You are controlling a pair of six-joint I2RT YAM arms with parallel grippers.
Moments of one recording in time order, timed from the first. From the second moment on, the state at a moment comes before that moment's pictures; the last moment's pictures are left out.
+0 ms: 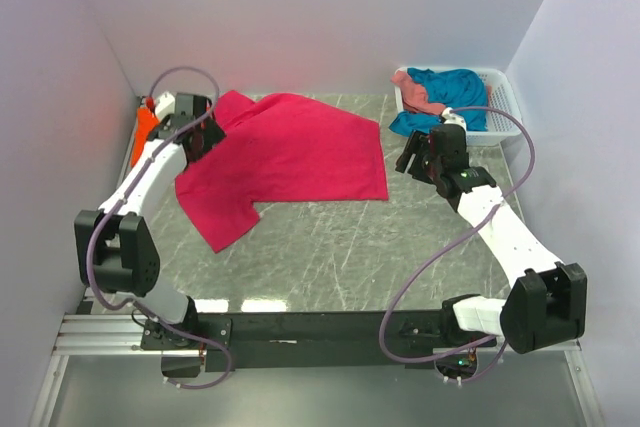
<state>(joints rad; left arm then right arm) -0.12 1.59 1.38 -0.61 -0.43 -0.79 0.22 1.25 0.97 -0.38 0.12 0.49</state>
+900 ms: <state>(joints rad) -0.15 1.29 0.65 -0.70 -0.16 -1.02 0.20 1.33 0.92 -0.33 0.03 0.56</state>
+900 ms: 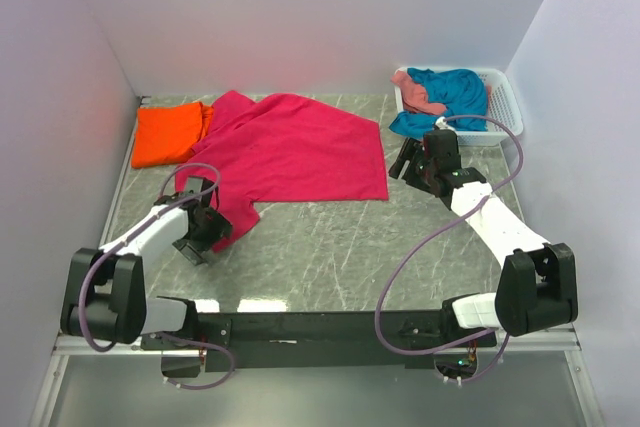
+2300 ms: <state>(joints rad) -0.14 1.27 0.66 -0.63 -0.21 -1.01 0.32 1.62 0.98 -0.39 0.09 0.56</state>
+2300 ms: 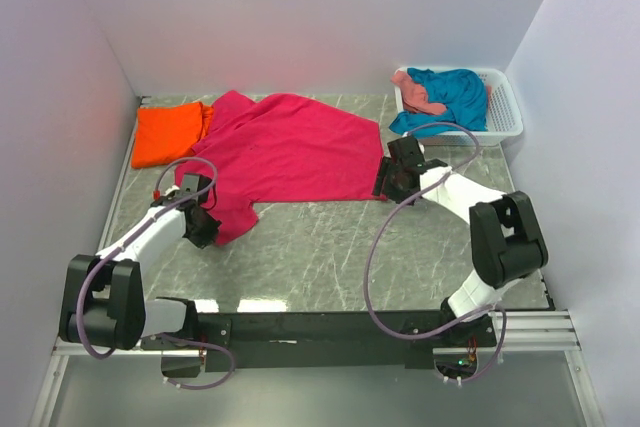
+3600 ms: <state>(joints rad) -0.14 1.11 0.73 -0.68 -0.27 -1.01 0.38 1.65 1.03 -0.32 0.27 0.54</state>
